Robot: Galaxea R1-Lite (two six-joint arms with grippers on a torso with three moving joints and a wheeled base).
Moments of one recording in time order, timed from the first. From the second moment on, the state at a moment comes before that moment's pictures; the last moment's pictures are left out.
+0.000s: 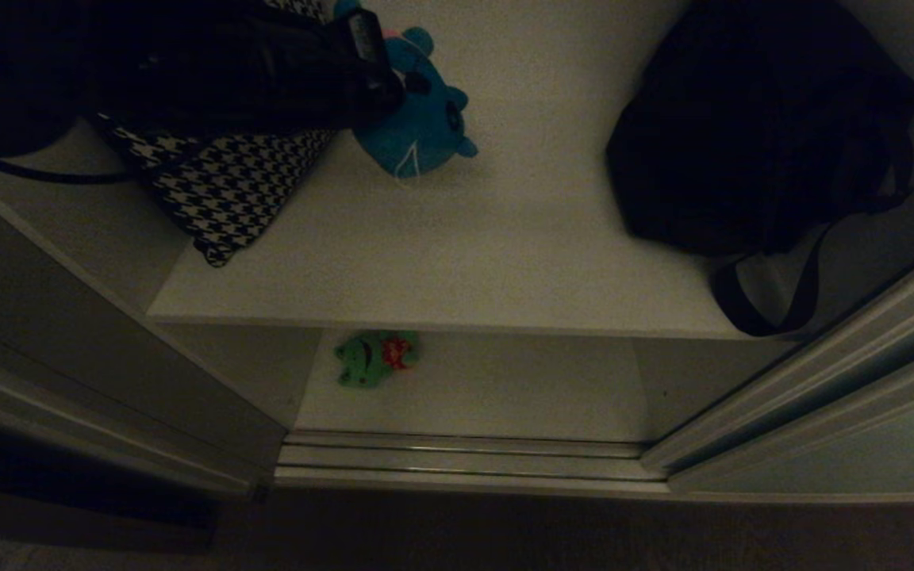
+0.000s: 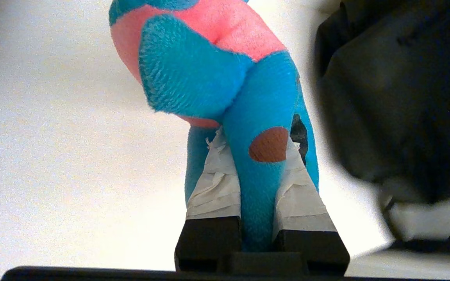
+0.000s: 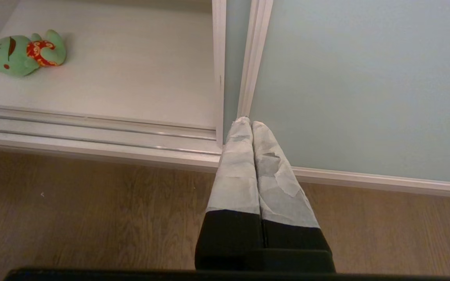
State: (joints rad) left arm -0.52 1.71 -1.79 0.08 0.08 -0.27; right arm 0.00 0.00 0.00 0.00 0.00 -0.01
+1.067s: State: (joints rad) left arm -0.08 0.38 -0.36 0.10 -0.02 0.05; right arm 0.00 0.00 0.00 0.00 0.00 -0.01
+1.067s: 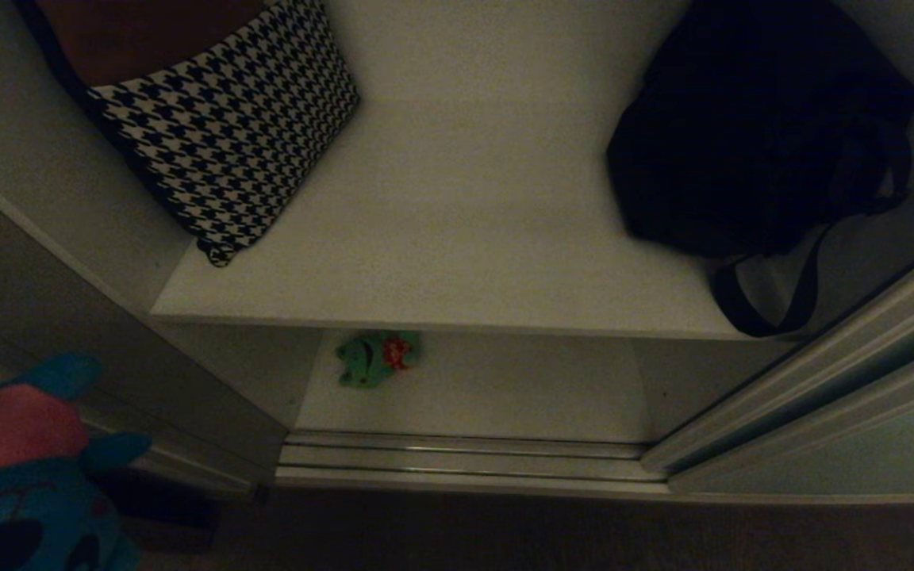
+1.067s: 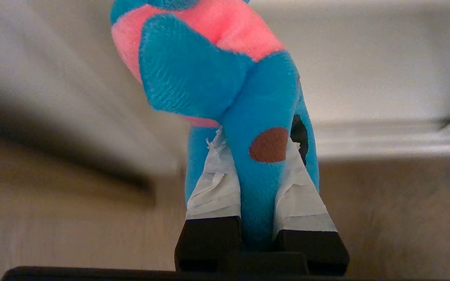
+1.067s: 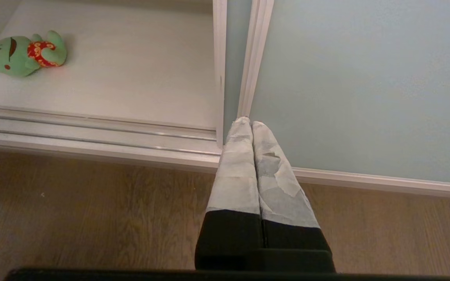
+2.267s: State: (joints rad) left arm 0.00 0.00 -0.02 0.01 0.00 0.05; right arm 0.00 0.00 0.00 0.00 0.00 -0.01
